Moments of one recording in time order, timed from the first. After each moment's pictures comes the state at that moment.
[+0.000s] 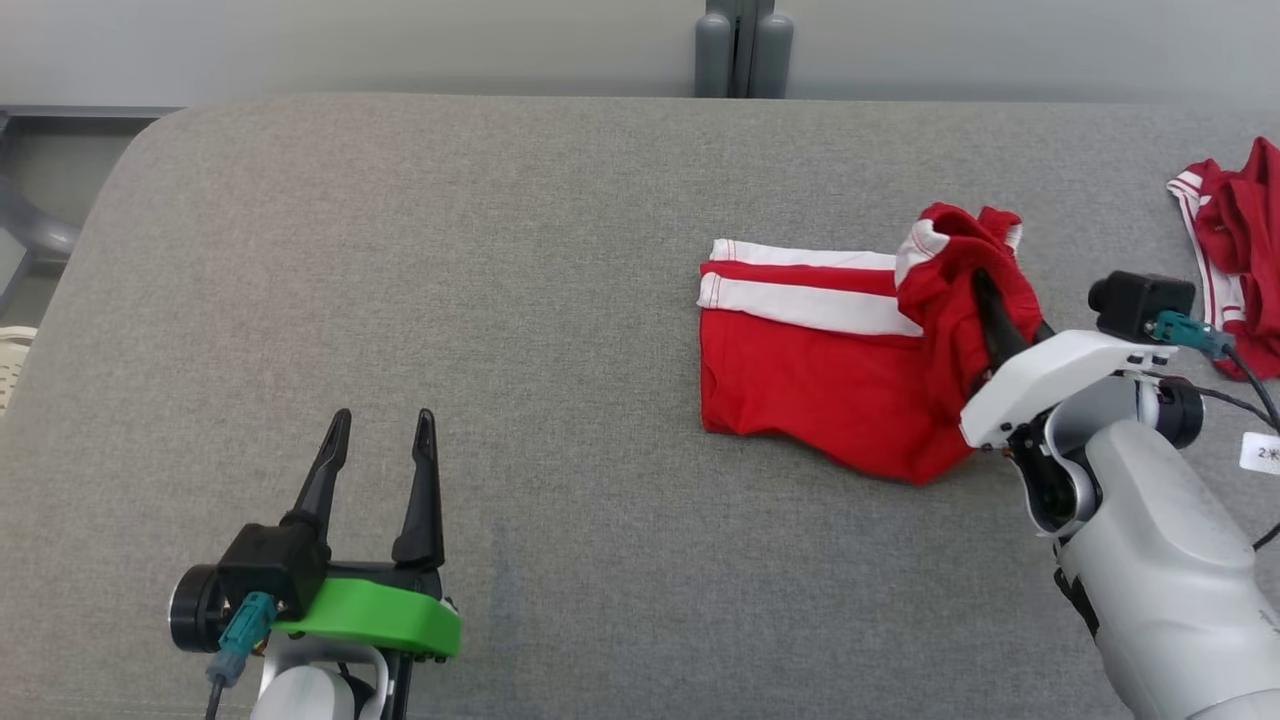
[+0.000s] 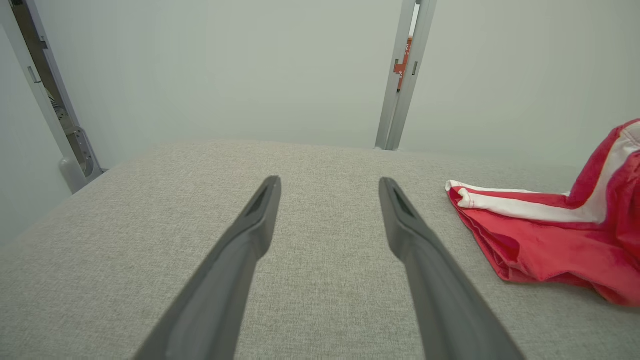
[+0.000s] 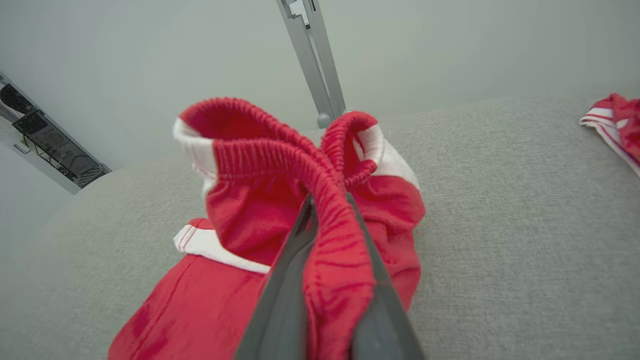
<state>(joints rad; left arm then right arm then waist) -0.11 0.05 -0.13 0.19 -0.22 -0.07 -0.26 -0.59 -0.20 0.17 0.75 0.54 0.13 -0.14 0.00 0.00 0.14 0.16</state>
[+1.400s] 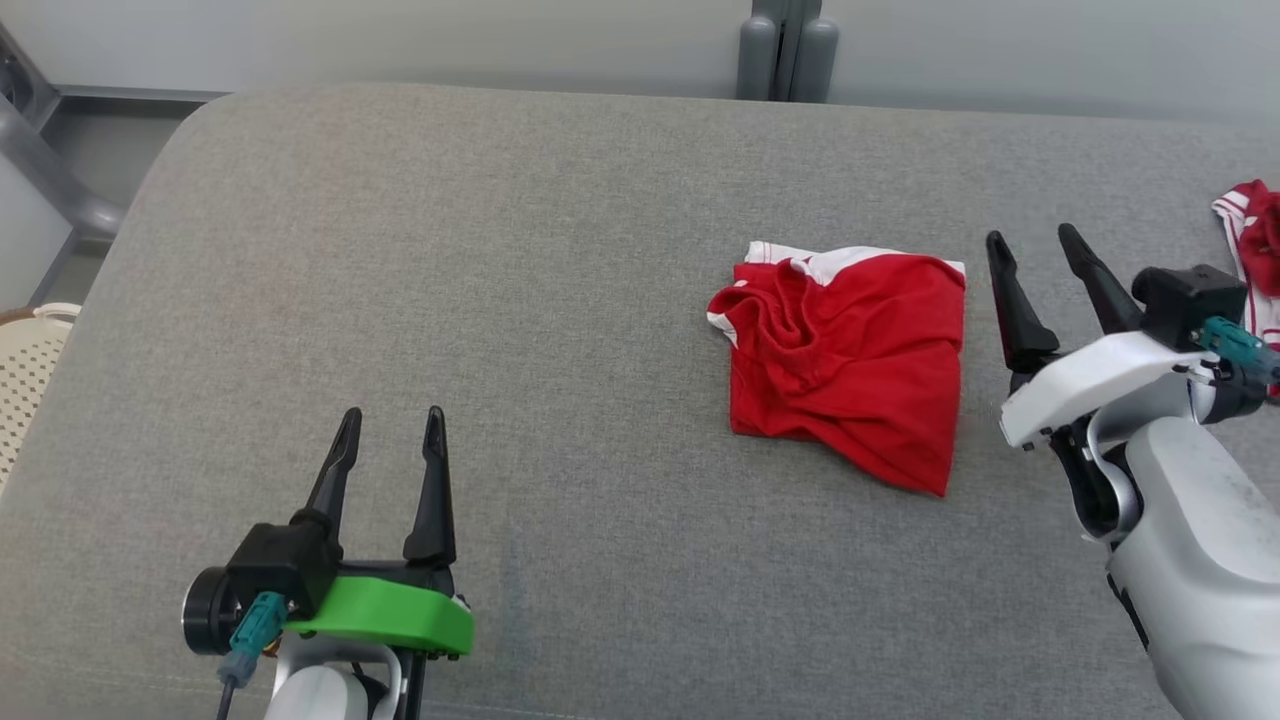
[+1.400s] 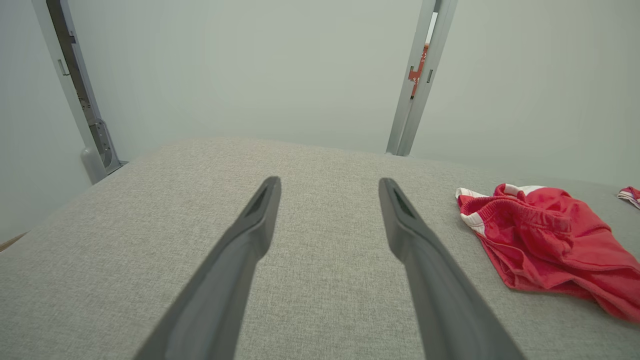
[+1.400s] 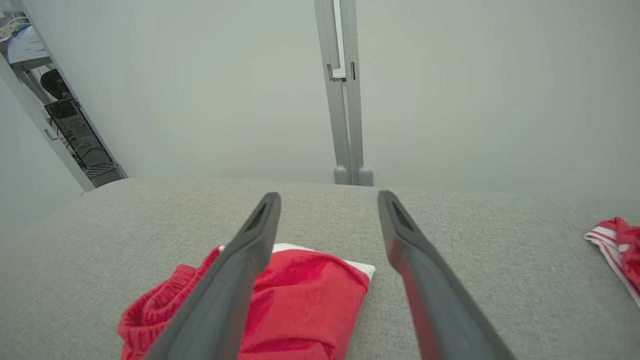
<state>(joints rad) -0.12 0.05 -0.17 0.19 -0.26 -0.03 -0.26 -0.55 -0.27 0.20 0.61 0.44 0.13 -0.26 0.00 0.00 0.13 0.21</state>
